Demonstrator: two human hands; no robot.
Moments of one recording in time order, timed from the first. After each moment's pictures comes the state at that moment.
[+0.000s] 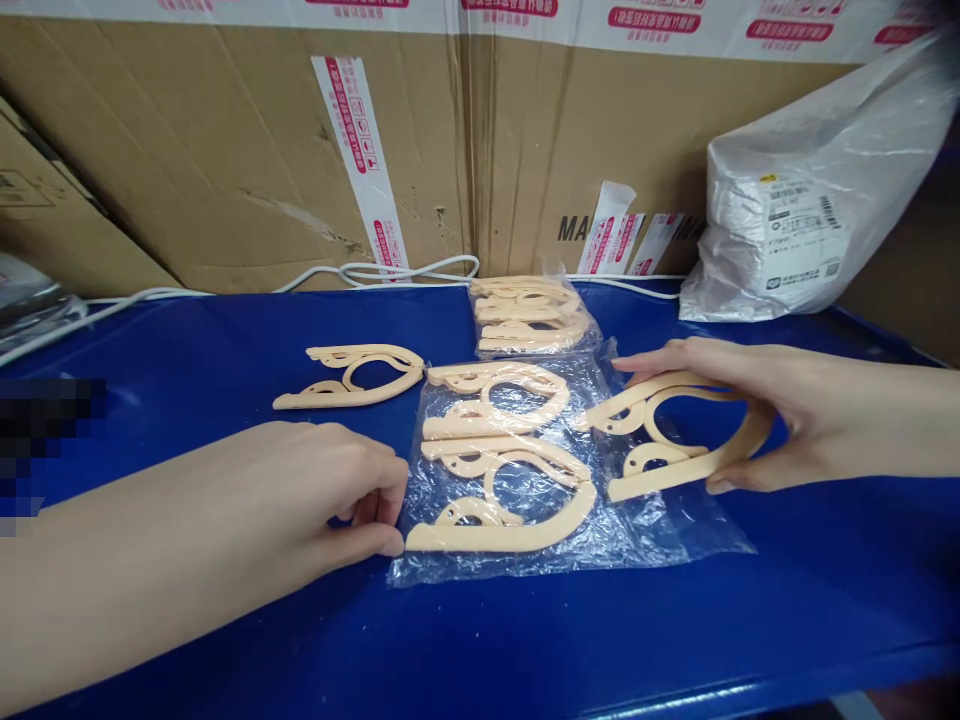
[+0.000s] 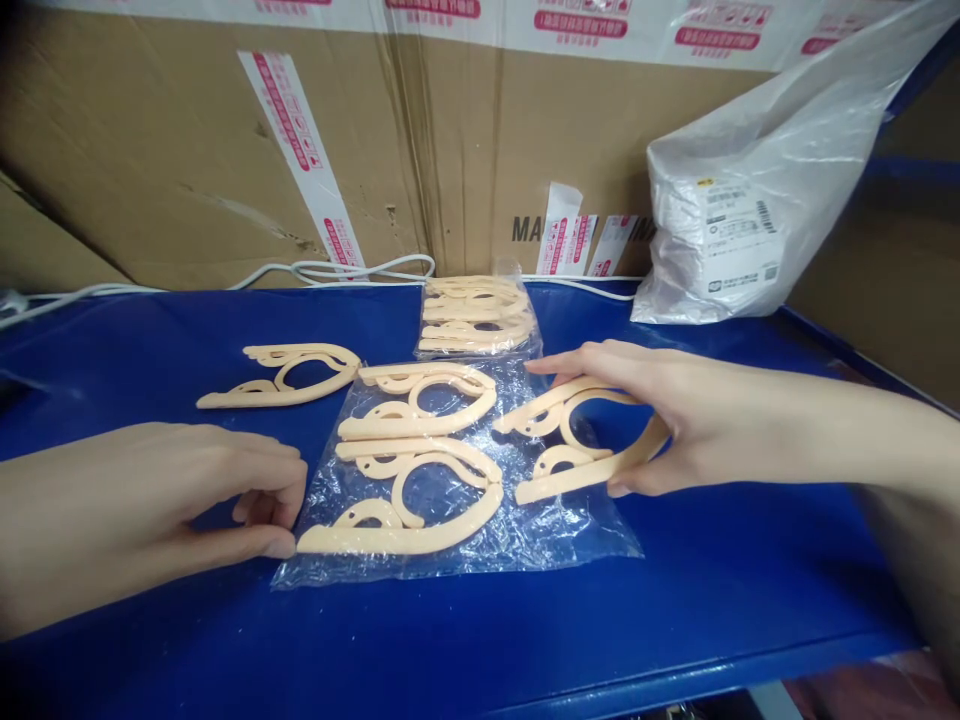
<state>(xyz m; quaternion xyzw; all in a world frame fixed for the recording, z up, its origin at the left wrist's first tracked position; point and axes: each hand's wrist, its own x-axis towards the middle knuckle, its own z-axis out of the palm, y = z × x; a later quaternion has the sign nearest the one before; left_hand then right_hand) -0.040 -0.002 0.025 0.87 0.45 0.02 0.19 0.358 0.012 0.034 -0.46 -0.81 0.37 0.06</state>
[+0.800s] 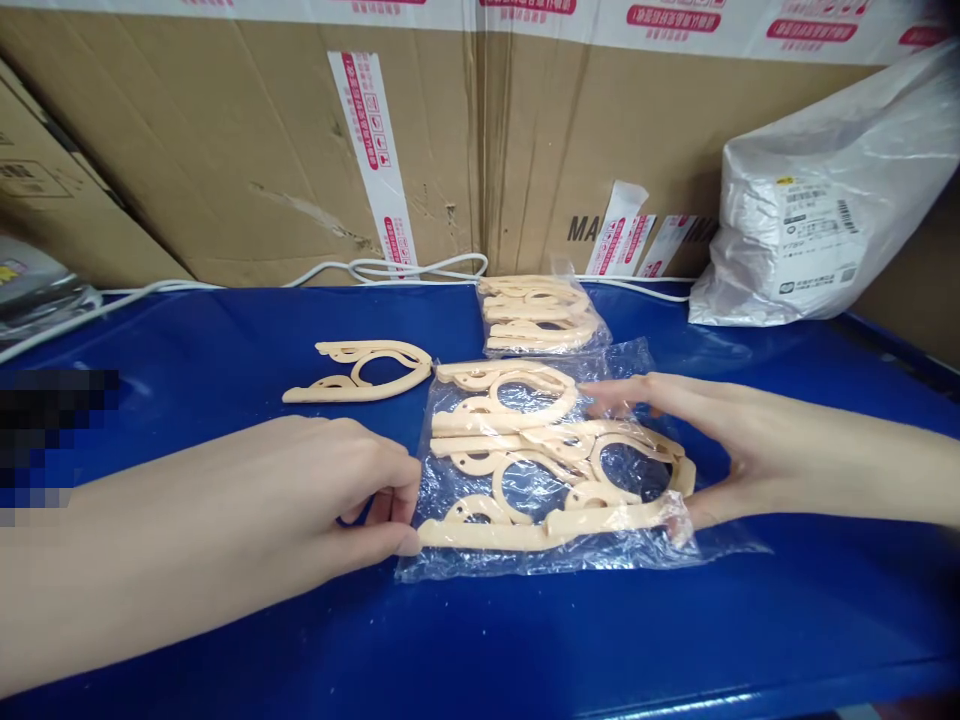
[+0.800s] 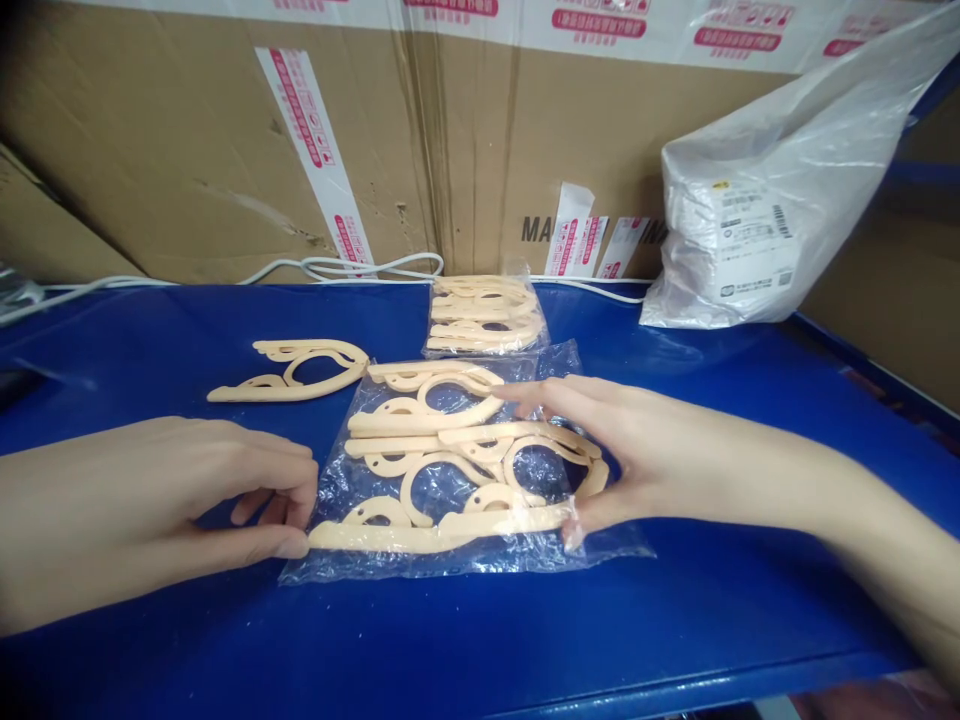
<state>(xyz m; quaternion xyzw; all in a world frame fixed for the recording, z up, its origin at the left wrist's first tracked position) -0.033 -0.002 0.029 0.89 0.40 -0.02 0.22 0.315 0.006 0.020 -0.40 -0.88 0.24 0.06</state>
